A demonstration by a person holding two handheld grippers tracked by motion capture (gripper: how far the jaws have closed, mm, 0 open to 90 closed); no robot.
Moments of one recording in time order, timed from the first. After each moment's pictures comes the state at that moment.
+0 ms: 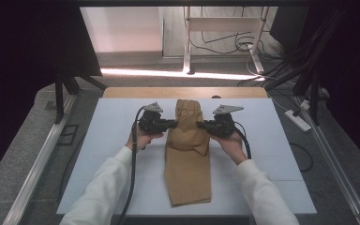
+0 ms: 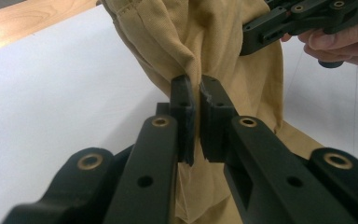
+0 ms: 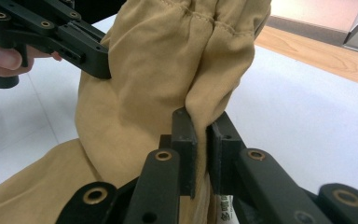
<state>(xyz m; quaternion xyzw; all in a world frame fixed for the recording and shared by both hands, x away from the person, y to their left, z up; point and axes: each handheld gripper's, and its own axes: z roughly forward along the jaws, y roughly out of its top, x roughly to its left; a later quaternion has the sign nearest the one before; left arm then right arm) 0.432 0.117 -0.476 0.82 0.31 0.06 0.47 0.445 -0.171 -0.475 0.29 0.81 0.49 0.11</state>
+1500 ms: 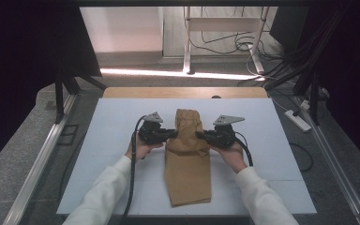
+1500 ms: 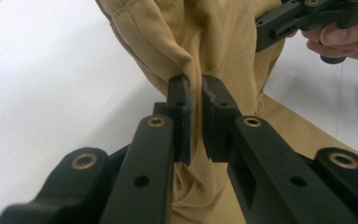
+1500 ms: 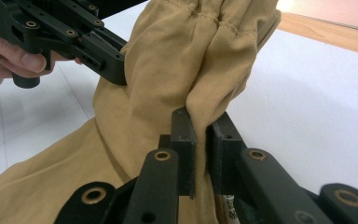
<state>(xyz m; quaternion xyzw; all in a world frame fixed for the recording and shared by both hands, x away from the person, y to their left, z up) 0.407 0.115 -0.493 0.83 0.31 0.04 0.47 0.414 -0.174 -0.488 0.28 0.82 0.49 0.10</state>
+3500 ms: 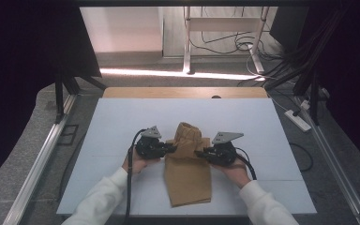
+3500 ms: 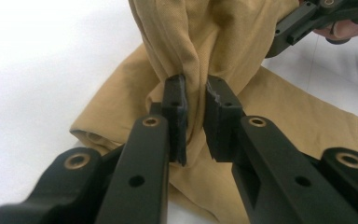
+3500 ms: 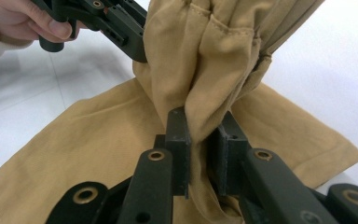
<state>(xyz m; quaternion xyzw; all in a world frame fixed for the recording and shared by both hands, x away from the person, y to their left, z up) 0.364 0.116 -0.507 0.85 0.28 0.03 0.45 0.364 -0.177 -0.501 0.24 0.85 0.47 0.07</state>
